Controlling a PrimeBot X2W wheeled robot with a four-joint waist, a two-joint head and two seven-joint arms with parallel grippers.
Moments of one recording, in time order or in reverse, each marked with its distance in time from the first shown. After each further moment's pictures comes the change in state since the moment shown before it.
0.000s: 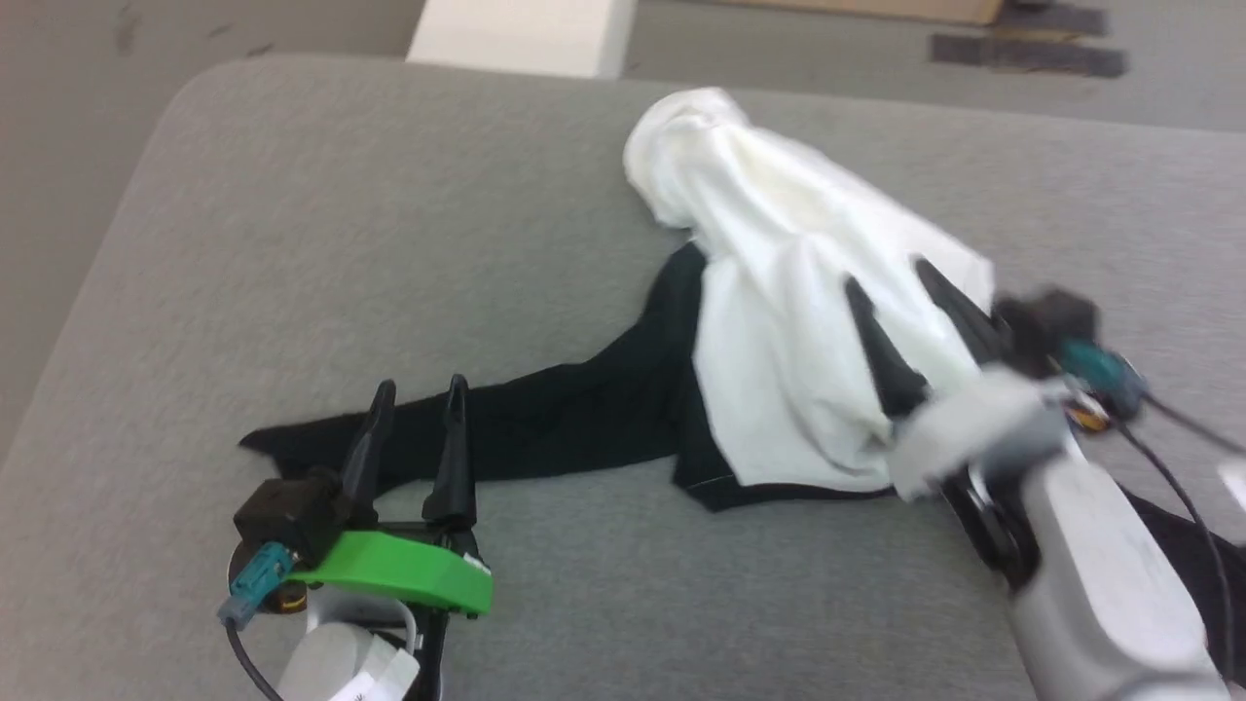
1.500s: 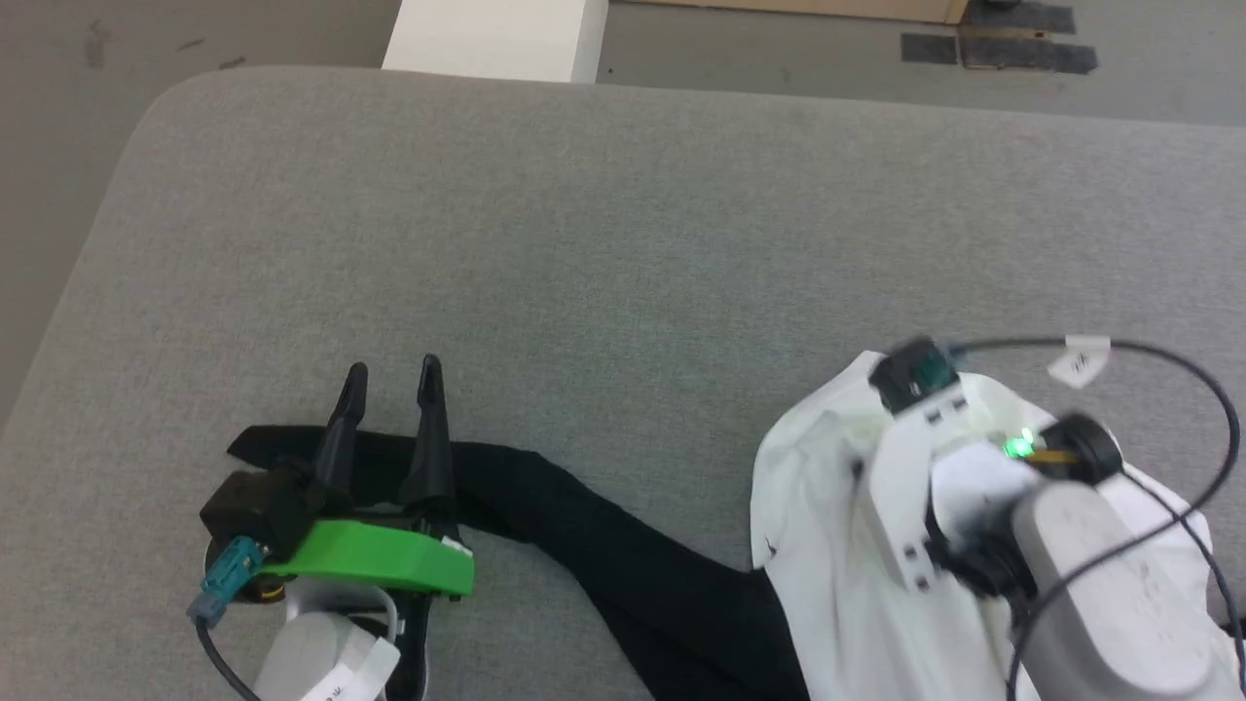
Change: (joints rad) left arm -0.002 0.000 0.036 -0.039 -0.008 0.006 0.000; right arm 0.087 -0.098 0.132 -0.187 -0.017 0.000 0.900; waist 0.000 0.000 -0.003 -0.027
